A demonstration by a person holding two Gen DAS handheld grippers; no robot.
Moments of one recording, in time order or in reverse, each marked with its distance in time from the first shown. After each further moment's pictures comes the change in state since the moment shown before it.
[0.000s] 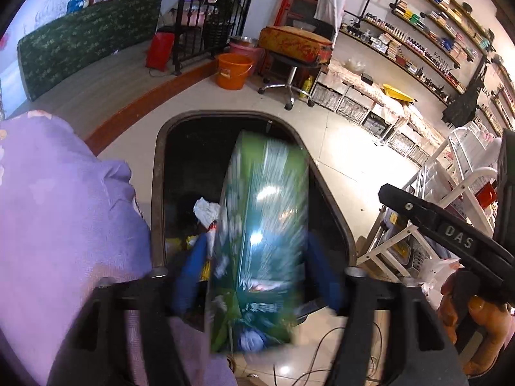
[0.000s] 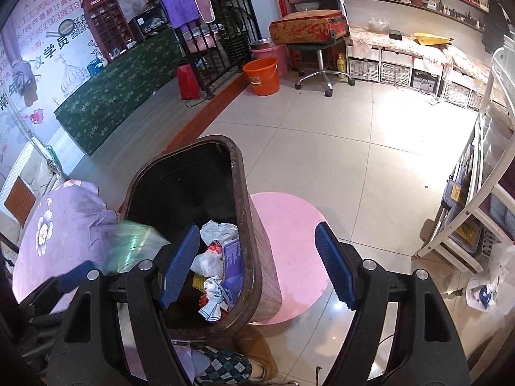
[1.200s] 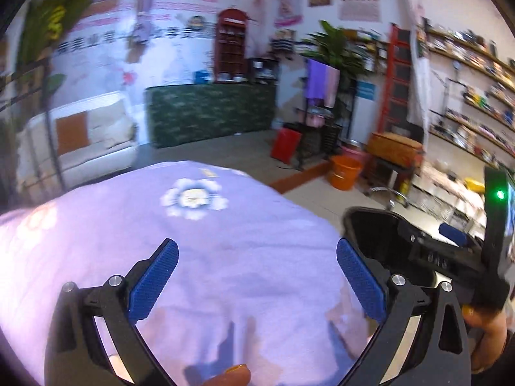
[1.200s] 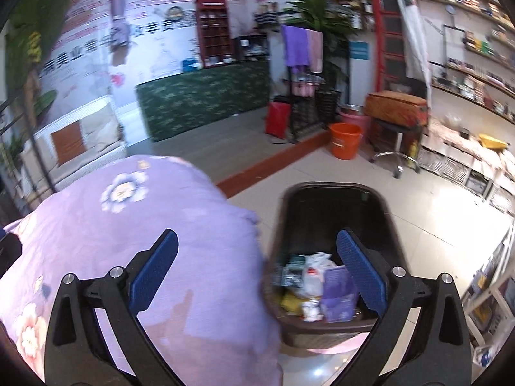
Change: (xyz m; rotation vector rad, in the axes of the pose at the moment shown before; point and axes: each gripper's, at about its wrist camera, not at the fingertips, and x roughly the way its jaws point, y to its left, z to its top) left arm -0.209 0.101 -0.083 -0.194 -0.465 0.484; right arm -0.086 0.208 -0.085 -0.381 -0.237 0.212
